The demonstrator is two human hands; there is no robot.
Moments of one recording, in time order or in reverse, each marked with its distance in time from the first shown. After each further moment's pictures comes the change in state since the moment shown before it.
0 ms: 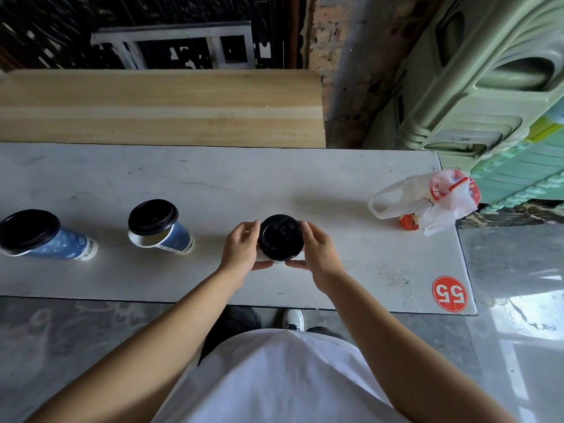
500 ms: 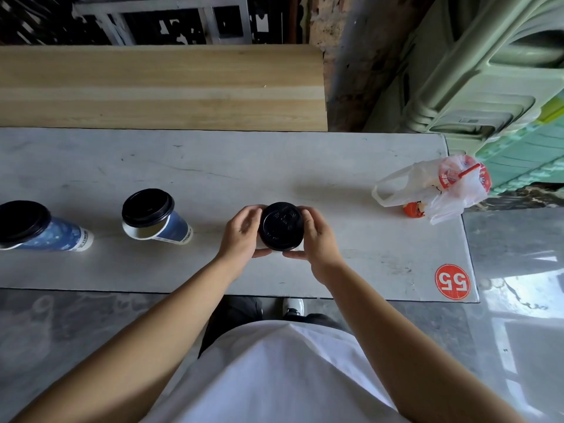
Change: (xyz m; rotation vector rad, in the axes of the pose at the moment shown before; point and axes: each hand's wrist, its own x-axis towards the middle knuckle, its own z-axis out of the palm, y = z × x) left_hand 0.003 0.003 -0.004 0.019 -0.096 0.089; right_hand 0.006 0.005 0.005 0.008 0.016 -0.030
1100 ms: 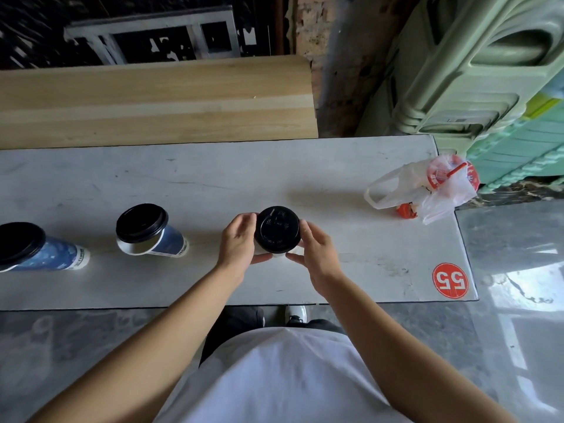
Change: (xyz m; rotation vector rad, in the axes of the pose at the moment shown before) left_hand 0.002 0.007 0.013 -0.071 0.073 -0.068; right_hand -0.006 0.005 -0.007 0.101 0.013 -0.006
